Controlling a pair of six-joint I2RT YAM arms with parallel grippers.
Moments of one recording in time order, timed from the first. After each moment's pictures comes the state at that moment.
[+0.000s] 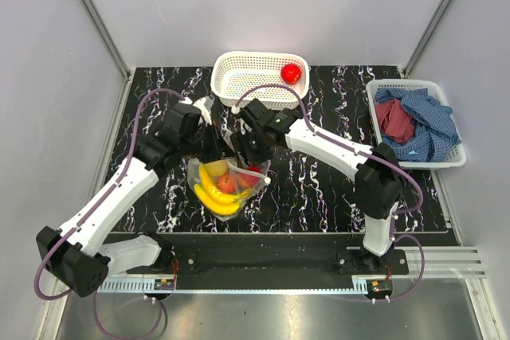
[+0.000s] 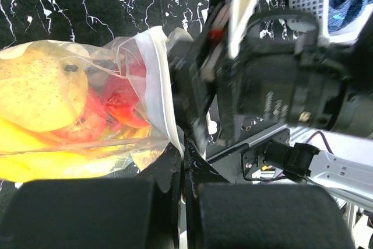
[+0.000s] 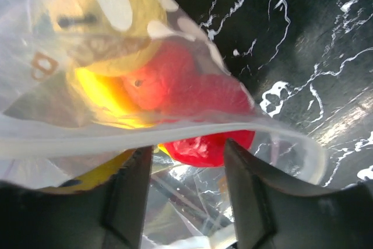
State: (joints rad) left arm -0.54 1.12 1.12 -0.71 0.22 -0.72; right arm 0.85 1.89 1.64 -0.79 -0.19 0.39
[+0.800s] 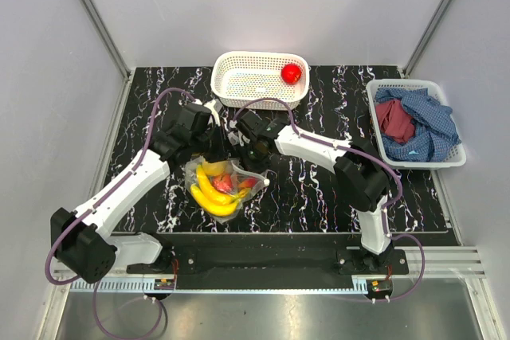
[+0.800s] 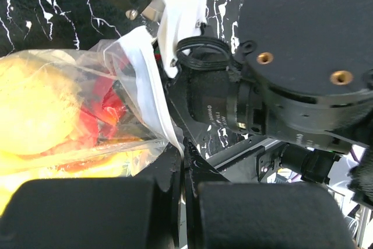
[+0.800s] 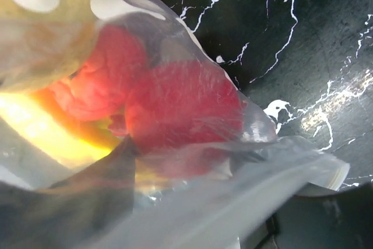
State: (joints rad) left arm -0.54 1.24 1.09 -0.63 0.24 -0.68; right arm 0.85 2.01 1.56 -0.70 -0.20 0.35
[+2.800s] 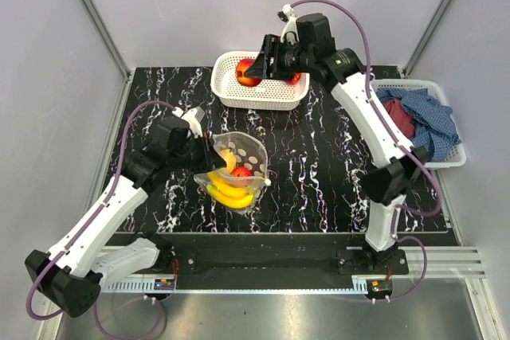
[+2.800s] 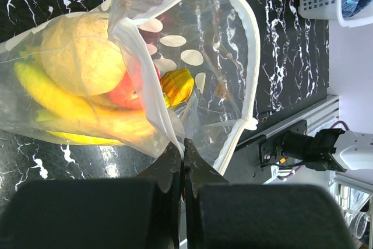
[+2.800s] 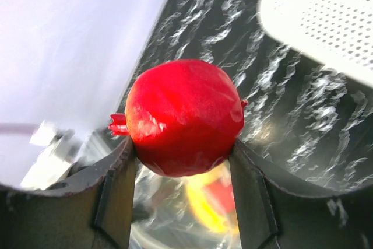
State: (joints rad) left arm -0.52 0.98 1.00 -0.71 0.23 -0.65; right arm 0.53 1.89 2.21 -0.78 -0.40 0.50
